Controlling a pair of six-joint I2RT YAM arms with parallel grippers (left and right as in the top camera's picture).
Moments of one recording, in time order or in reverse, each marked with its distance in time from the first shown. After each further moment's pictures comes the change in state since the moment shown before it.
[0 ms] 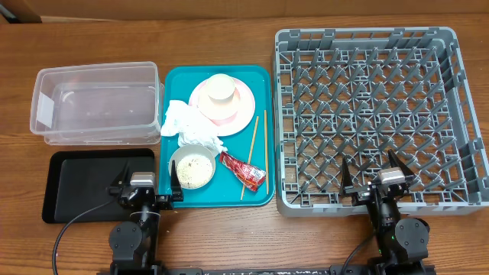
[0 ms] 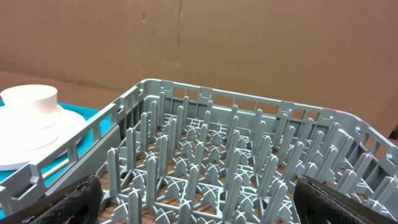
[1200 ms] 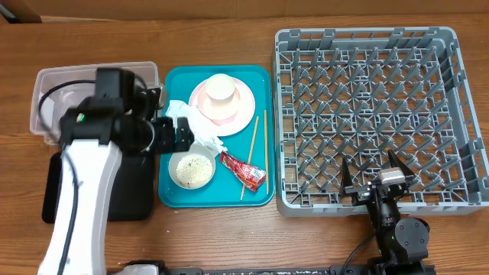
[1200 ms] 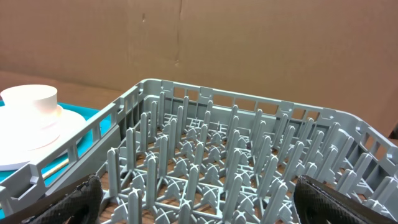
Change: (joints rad) left arm 0.000 1.405 1.350 -1.158 0.318 -0.133; right arm 0.000 0.000 0.000 -0.001 0.000 0.000
